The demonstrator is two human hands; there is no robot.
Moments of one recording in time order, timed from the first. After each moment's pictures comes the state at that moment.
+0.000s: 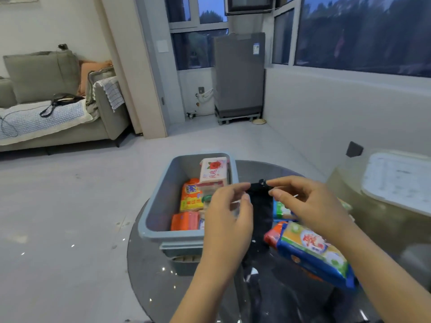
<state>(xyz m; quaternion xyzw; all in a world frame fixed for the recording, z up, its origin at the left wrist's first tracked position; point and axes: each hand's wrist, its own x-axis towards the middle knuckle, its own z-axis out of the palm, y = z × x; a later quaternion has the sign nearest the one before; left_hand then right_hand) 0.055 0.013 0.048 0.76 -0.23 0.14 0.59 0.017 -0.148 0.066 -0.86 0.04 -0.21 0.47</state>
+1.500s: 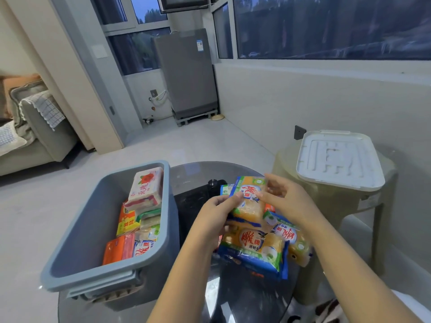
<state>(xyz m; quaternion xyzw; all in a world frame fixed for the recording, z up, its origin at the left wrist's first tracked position) 0.089 -0.106 0.015 0.70 -0.10 -0.32 0.64 0.005 -0.259 0.007 -0.78 0.20 -0.21 0.55</state>
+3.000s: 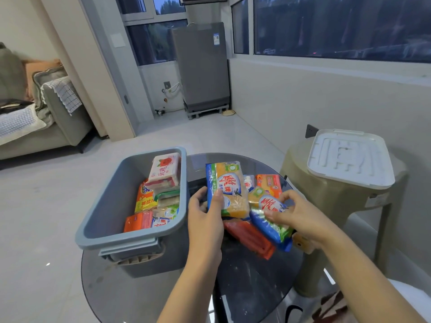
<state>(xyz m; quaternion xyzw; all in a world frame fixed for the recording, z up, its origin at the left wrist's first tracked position) 0.043 -0.059 0.014 0.60 -0.03 -0.09 0.79 -0.025 -0.236 -0.007 -0.77 0.23 -0.05 0.60</state>
